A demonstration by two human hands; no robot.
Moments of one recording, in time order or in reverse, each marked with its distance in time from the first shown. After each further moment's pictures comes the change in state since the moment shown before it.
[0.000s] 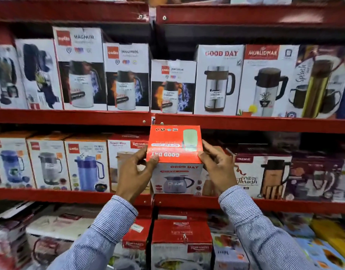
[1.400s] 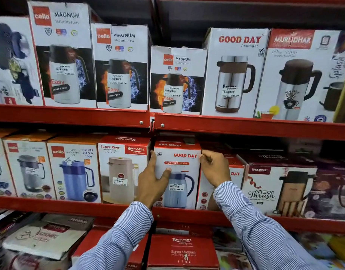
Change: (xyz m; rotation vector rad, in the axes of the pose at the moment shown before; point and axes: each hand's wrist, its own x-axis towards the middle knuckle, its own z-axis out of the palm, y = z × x) left_hand 0.050 -0.058 0.079 0.039 -0.063 -0.314; right_hand 0.087 0.074 0.026 -0.433 0.018 0.026
